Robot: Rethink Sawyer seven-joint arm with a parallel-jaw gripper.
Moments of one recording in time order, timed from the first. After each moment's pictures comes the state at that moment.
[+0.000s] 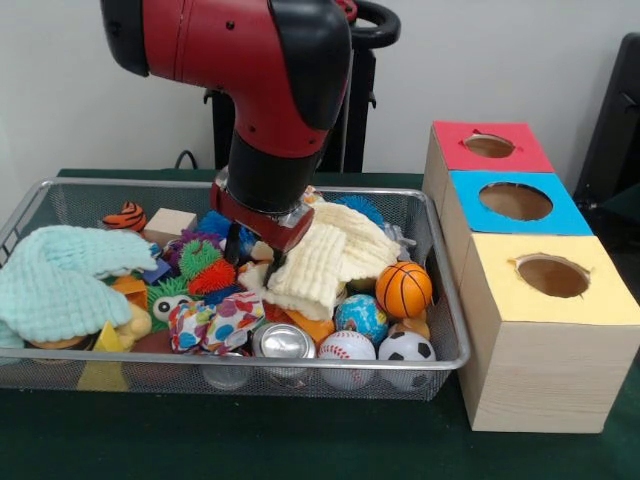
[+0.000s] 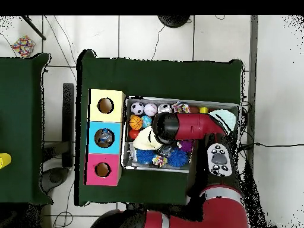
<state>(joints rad) -0.27 -0.44 -0.04 1.43 -0.31 0.70 2.25</state>
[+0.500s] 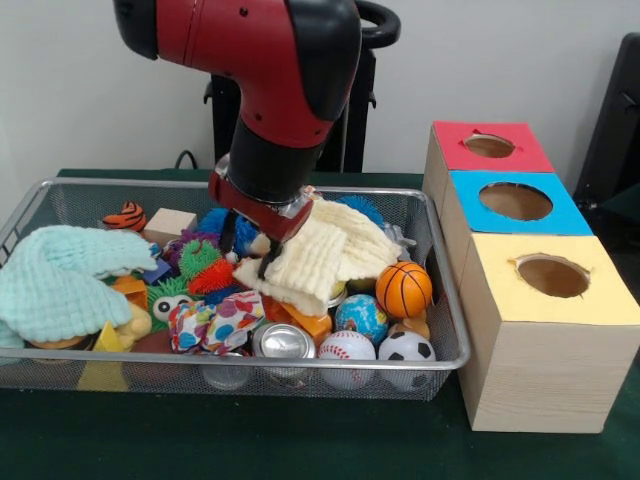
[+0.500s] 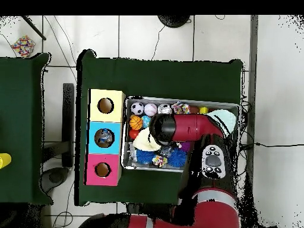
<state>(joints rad) -0.22 -0.45 -0.10 1.43 -0.31 0.70 2.25</state>
